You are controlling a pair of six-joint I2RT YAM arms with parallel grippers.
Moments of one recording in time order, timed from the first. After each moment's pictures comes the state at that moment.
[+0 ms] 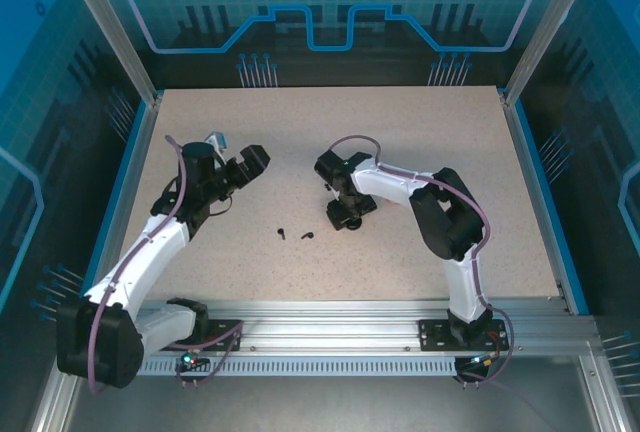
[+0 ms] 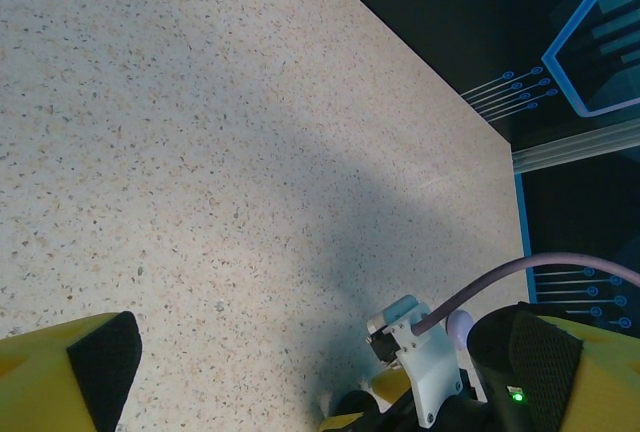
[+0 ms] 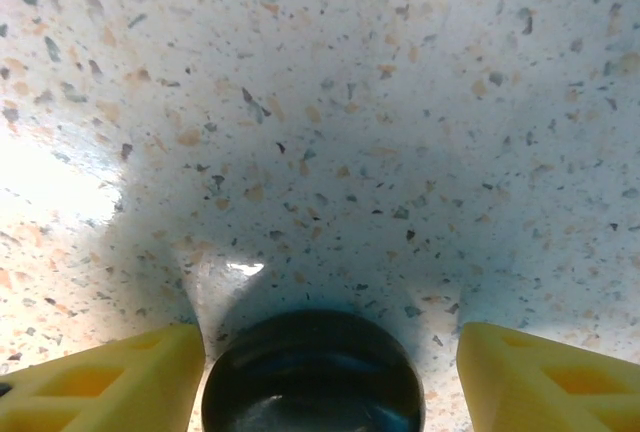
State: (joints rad) left arm -0.17 1.12 0.78 -0.19 0.25 -0.82; right arm 0.70 2.05 1.47 -0.94 0.10 0.21
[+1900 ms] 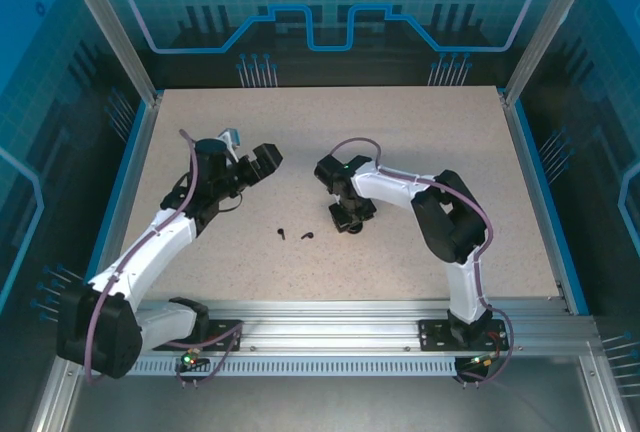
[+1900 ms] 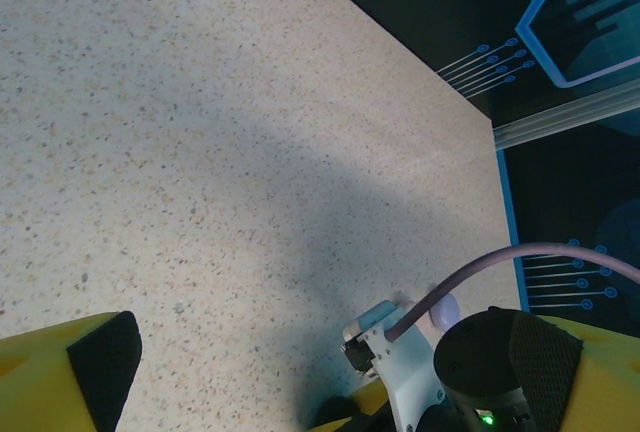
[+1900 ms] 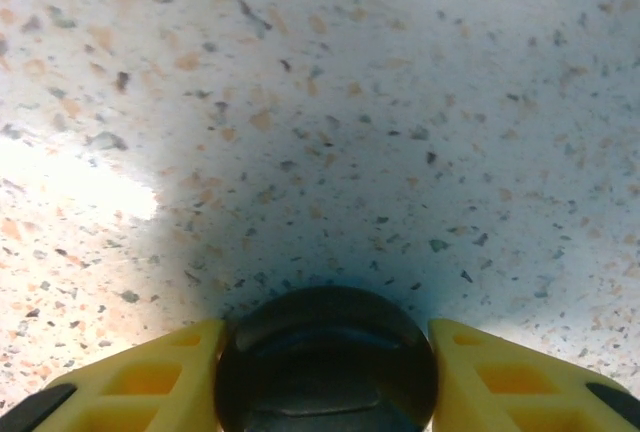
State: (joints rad) left arm -0.24 1.17 0.81 -0.13 0.24 -0.82; right arm 0.71 2.03 1.44 -0.97 0.08 0.33
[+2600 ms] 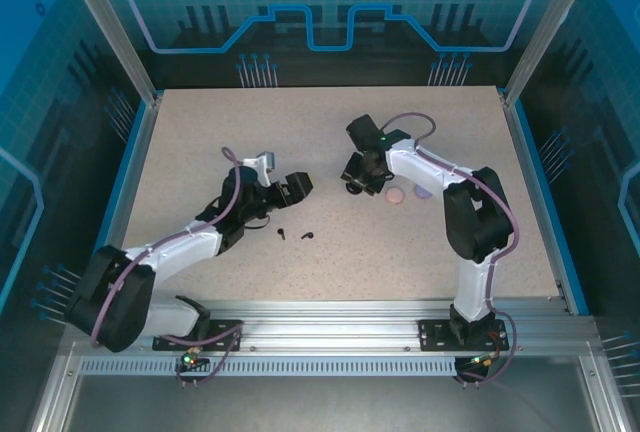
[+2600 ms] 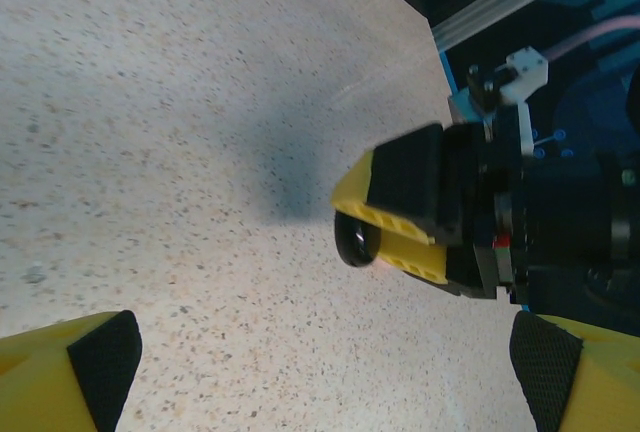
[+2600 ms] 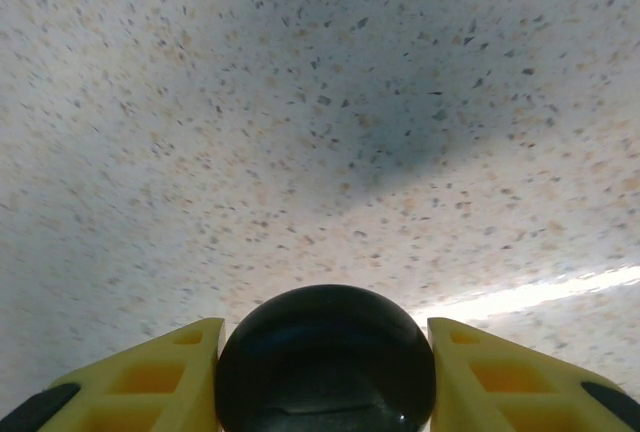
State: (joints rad) left arm -0.46 1.36 0.57 0.39 0.26 -0.81; right arm 0.51 1.93 1.49 -0.75 -0.08 1.11
